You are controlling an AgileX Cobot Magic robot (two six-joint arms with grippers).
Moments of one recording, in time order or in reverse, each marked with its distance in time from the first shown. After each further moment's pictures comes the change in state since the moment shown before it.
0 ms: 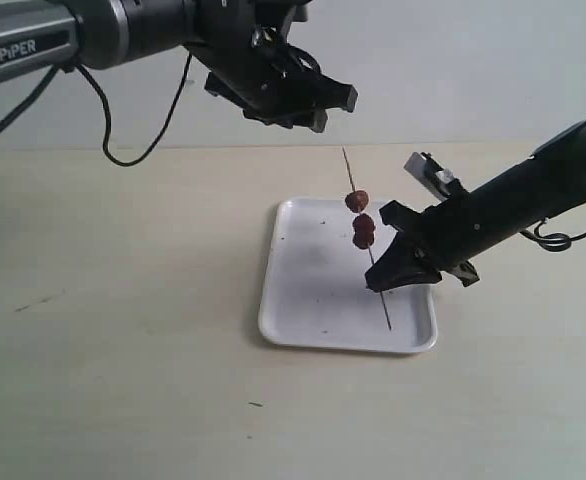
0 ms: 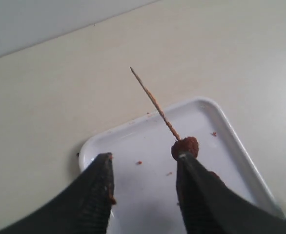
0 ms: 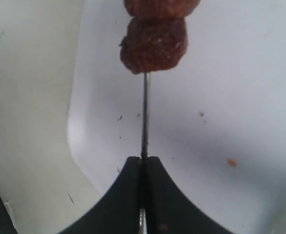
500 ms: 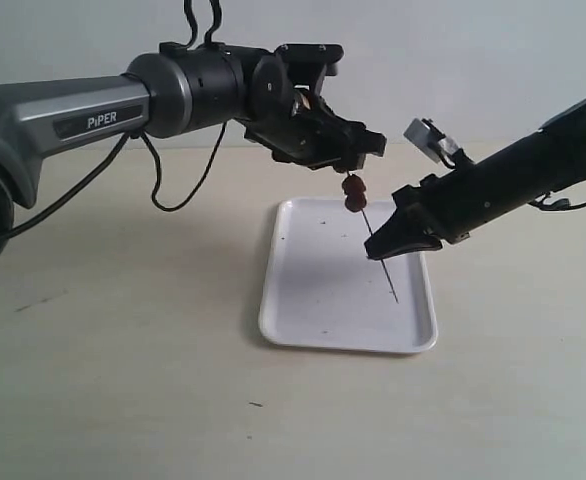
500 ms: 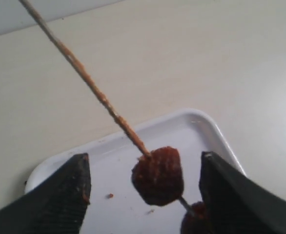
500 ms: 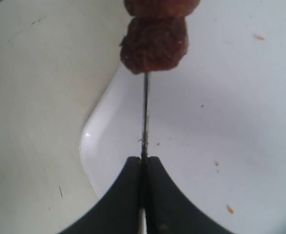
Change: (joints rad) left arm -0.039 0.150 0.000 -0.026 -0.219 -0.048; right arm -0.026 0.002 -0.089 0.015 0.072 -0.281
